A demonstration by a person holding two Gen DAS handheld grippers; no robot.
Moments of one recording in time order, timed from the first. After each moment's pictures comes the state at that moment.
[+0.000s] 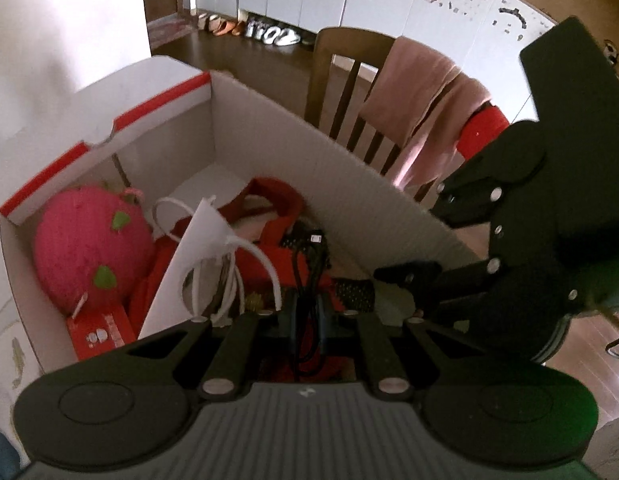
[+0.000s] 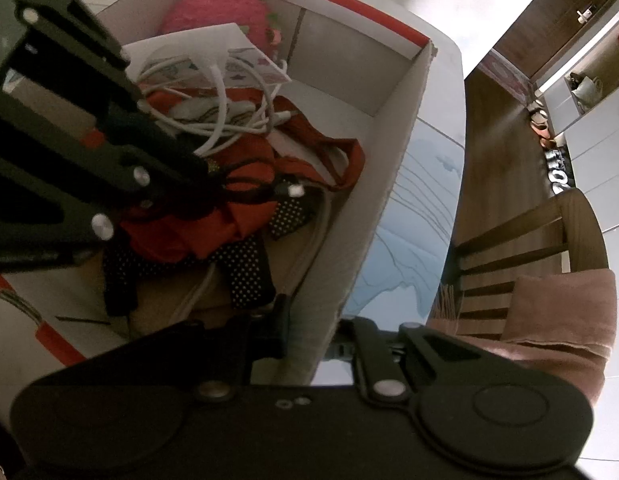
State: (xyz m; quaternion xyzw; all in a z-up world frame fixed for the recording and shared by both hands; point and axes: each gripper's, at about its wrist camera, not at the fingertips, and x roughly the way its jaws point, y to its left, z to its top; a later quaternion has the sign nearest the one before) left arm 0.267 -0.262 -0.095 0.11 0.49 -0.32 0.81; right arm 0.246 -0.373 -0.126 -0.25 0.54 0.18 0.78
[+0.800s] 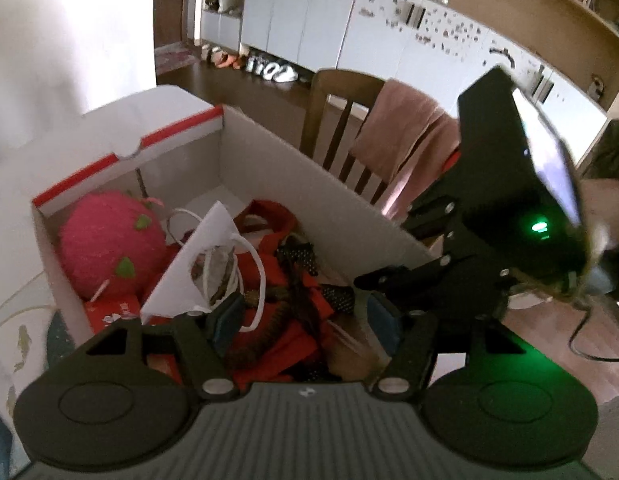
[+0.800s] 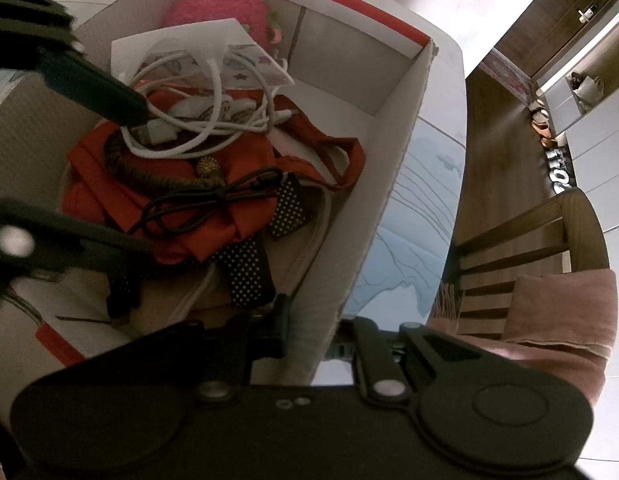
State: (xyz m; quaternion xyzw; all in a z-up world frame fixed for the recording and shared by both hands) left arm 0.236 -0.231 -0.063 0.07 0.44 -0.33 0.83; right arm 0.246 -0.373 -0.126 -0.25 0.54 0.18 0.78
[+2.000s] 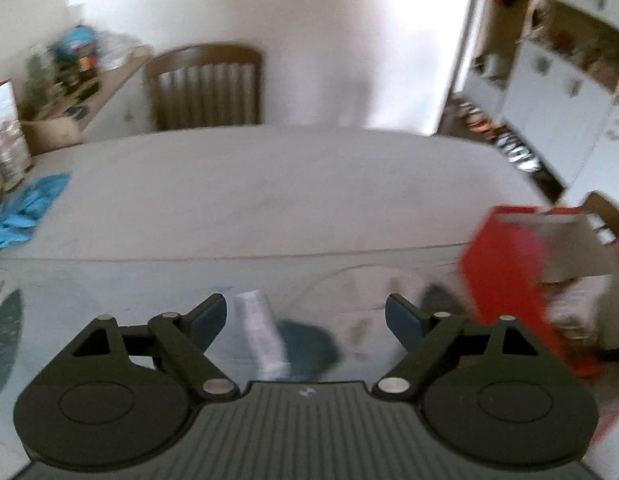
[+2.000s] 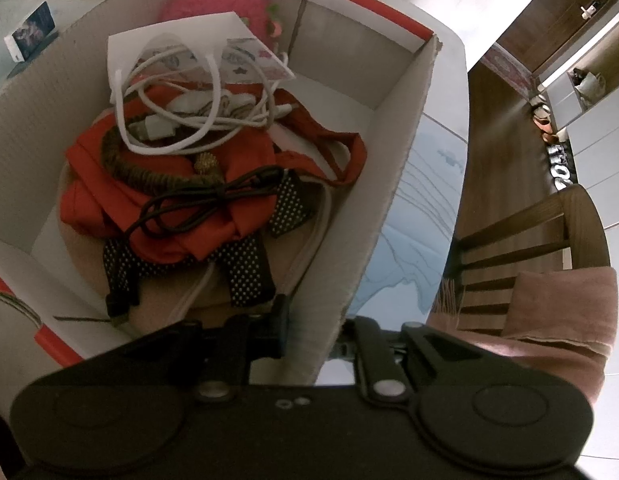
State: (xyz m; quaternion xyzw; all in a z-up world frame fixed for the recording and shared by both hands) left arm 0.242 0.049 -0.040 -0.03 0.42 0.04 0.90; right arm 0.248 -0.371 -0.131 -0.25 0.55 0.18 0.77
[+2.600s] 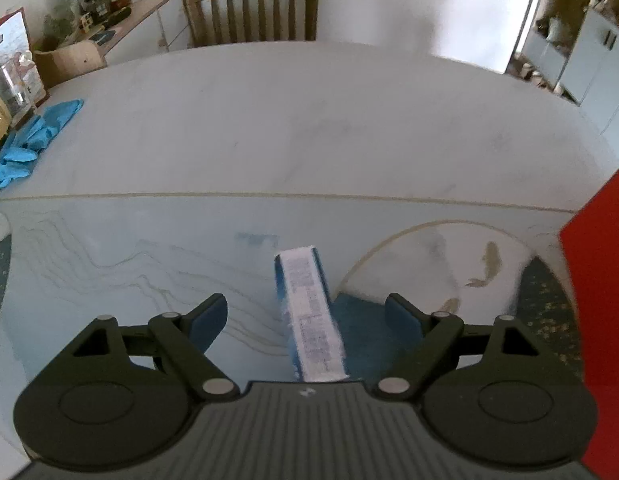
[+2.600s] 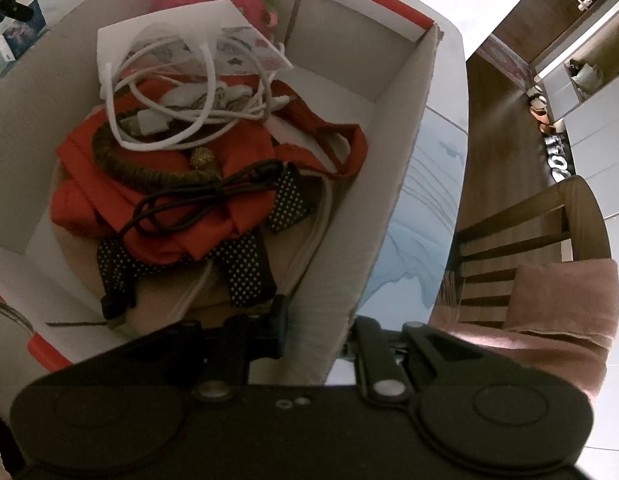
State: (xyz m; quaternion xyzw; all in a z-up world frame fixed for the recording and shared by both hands) left arm 0.290 0.070 -0.123 -0.04 0.50 0.11 0.86; right arm 0.251 -0.368 -0.137 -0.25 0.56 0.17 0.77
